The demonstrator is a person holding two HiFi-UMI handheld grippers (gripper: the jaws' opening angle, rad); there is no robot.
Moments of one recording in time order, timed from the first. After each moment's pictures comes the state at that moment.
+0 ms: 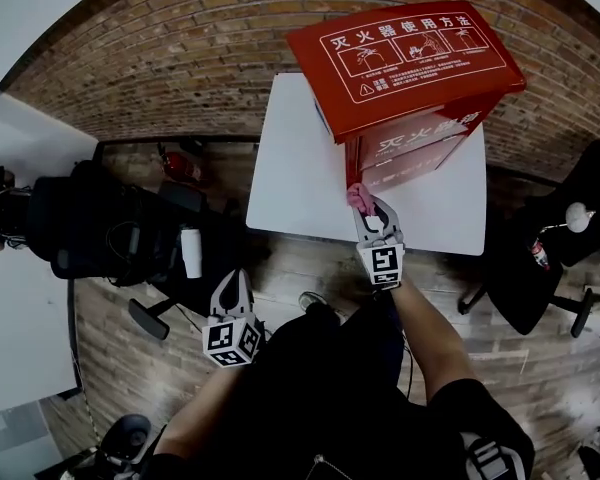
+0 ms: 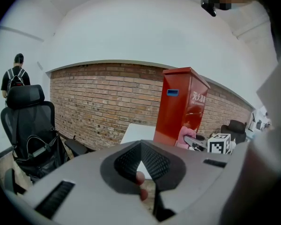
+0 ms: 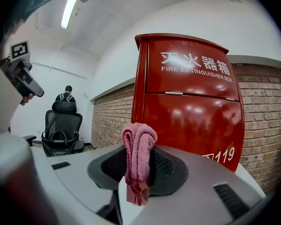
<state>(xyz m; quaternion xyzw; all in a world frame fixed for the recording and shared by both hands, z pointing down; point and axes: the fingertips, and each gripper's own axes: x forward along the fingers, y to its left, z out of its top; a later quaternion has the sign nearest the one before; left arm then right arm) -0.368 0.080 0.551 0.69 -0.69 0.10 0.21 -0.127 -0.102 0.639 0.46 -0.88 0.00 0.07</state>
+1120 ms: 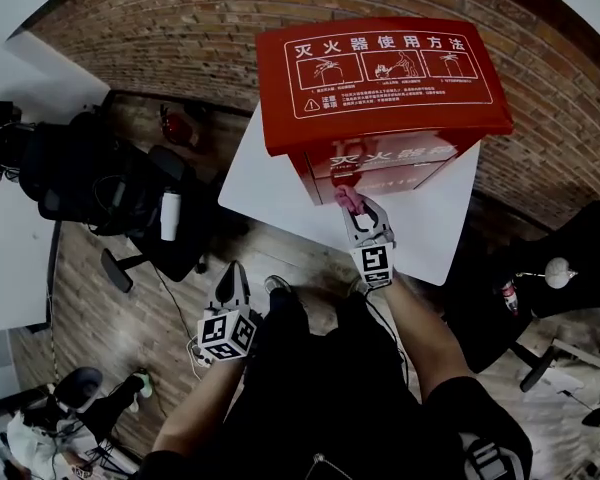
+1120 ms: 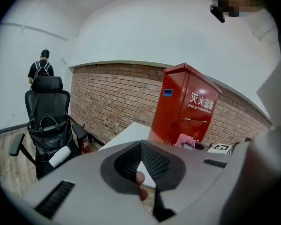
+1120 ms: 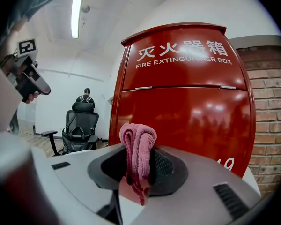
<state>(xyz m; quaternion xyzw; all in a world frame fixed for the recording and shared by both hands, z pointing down) -0.250 0.073 0.551 0.60 -0.76 0.04 0.25 -0.063 -0.136 0.644 0.35 -0.93 -0.01 0.09</state>
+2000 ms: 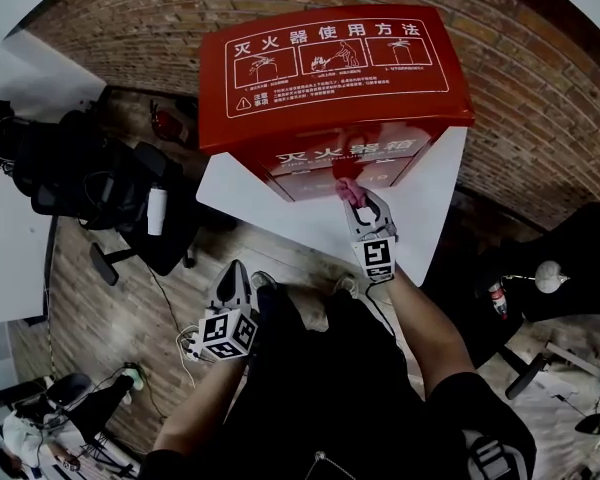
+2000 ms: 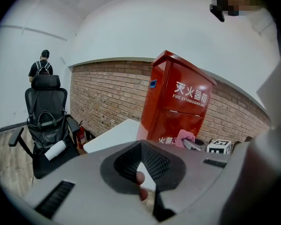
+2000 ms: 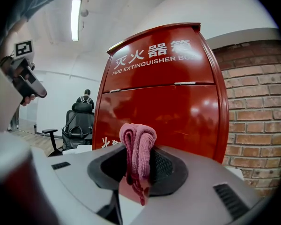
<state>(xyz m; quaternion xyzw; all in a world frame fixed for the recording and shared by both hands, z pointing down) -0.165 0.050 0.570 0.59 -0.77 0.04 0.26 0.016 -0.173 0.650 0.34 -0.94 -0.02 0.08</state>
